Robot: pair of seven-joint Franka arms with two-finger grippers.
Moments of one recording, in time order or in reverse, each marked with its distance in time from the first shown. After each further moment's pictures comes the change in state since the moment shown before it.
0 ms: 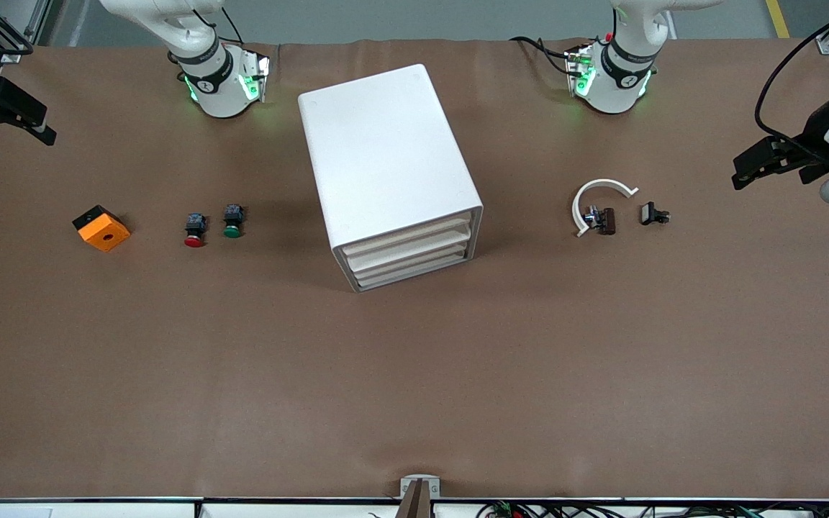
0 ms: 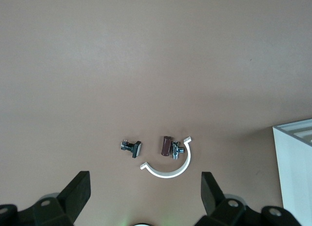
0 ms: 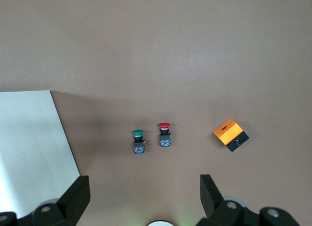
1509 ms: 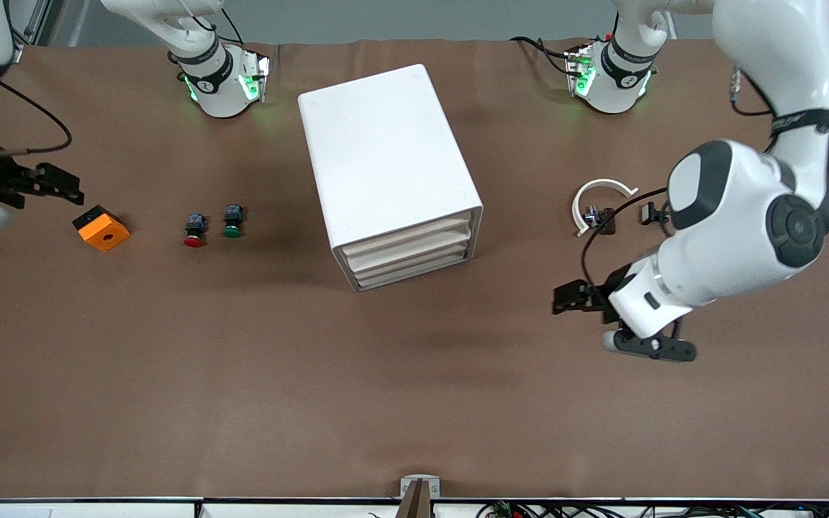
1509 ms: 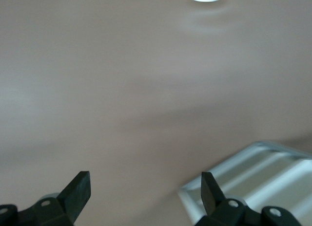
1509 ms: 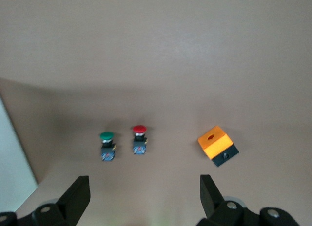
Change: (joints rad) left arm -0.208 0.522 -0.034 0.208 -0.341 0.443 0.036; right arm -0.062 0.125 -0.013 -0.222 -0.061 0.248 -0.134
